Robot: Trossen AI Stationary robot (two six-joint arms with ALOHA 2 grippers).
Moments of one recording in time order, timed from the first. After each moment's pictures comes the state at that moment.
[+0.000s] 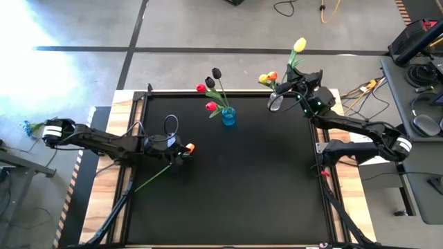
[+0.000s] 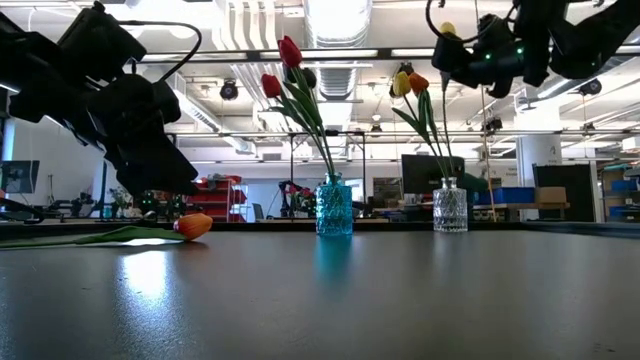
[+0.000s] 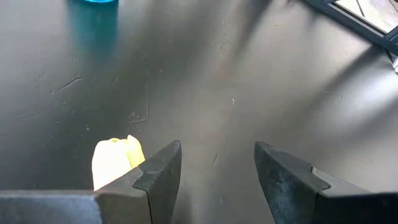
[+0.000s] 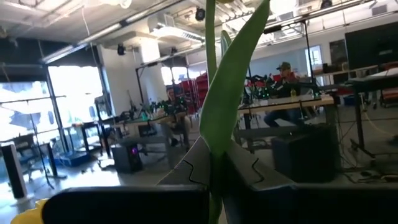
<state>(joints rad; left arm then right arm) 0.00 1.01 0.20 0.27 -0.09 -0.49 -0.74 1.11 0.49 0.94 0.37 0.06</state>
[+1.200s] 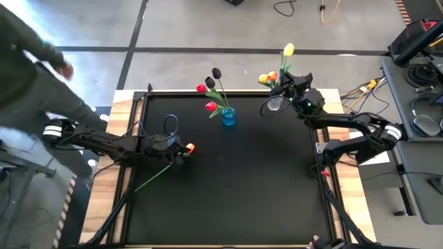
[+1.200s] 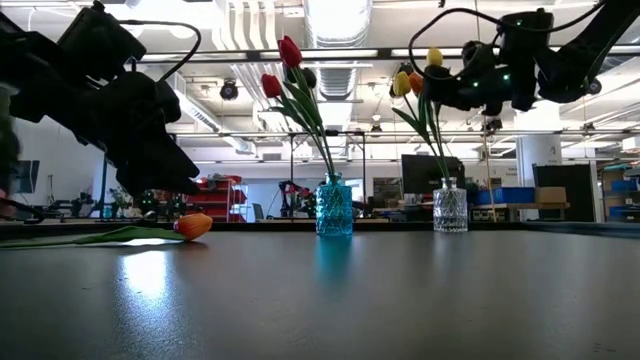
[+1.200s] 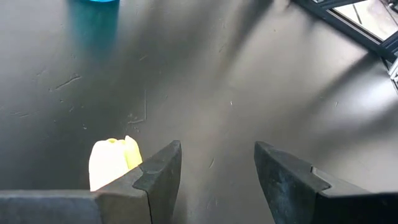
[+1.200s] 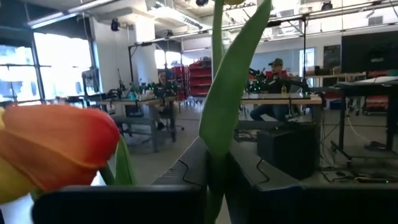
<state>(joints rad) 0.00 1.01 0.20 0.28 -0.09 -0.51 -0.74 1.29 0.45 1.10 0.38 -0.05</state>
